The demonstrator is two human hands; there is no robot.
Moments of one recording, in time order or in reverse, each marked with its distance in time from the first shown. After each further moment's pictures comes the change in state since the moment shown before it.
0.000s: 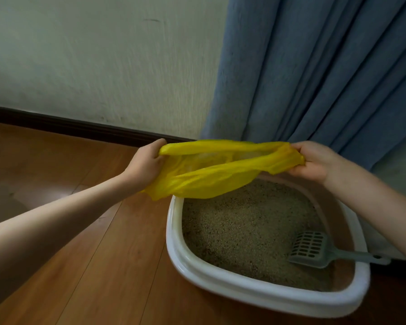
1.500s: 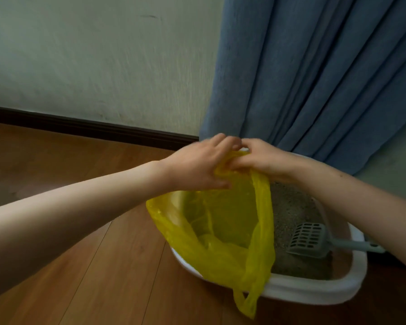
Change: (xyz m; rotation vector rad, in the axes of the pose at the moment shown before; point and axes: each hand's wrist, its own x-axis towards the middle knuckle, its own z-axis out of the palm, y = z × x) left_hand -0.009 0.080 0.027 0.423 -0.267 0.673; right_hand -0.008 0.032 0.054 -0.868 -0.337 -0.376
